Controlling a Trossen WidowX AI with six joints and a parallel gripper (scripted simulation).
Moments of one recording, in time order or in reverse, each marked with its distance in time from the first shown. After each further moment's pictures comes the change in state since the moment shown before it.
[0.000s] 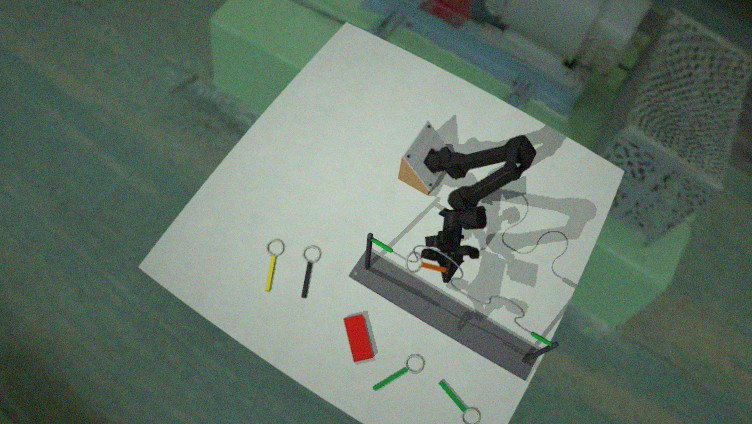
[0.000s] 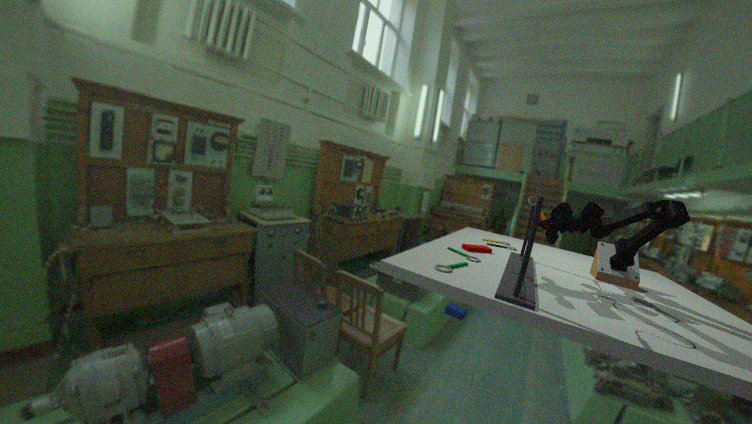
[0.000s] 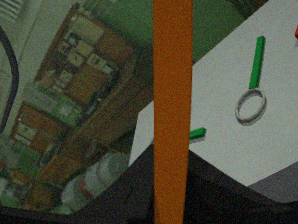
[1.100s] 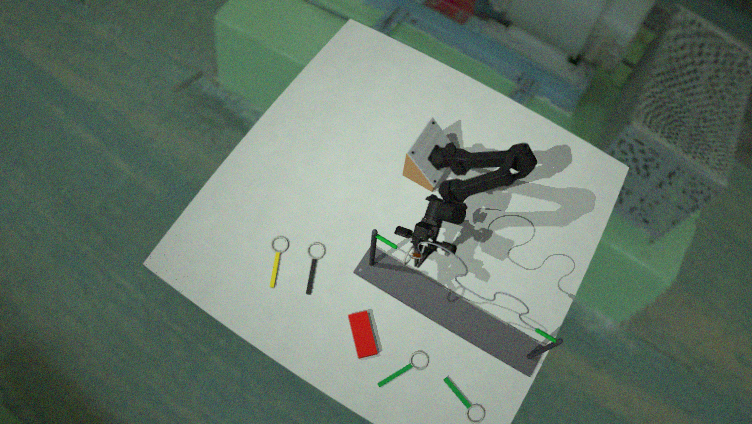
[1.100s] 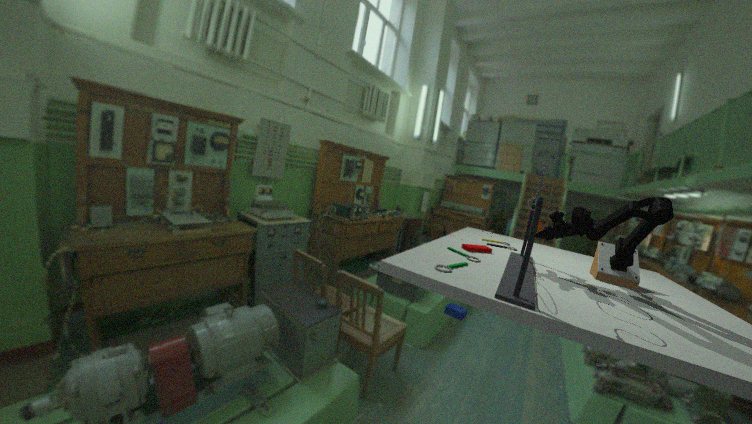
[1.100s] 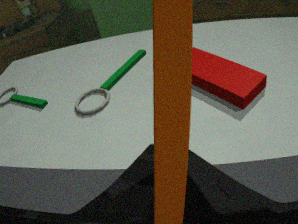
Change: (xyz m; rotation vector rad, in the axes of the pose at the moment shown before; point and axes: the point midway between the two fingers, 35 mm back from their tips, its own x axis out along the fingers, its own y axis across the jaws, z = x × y) arm -0.029 -0.103 0.036 -0.621 0.068 -0.282
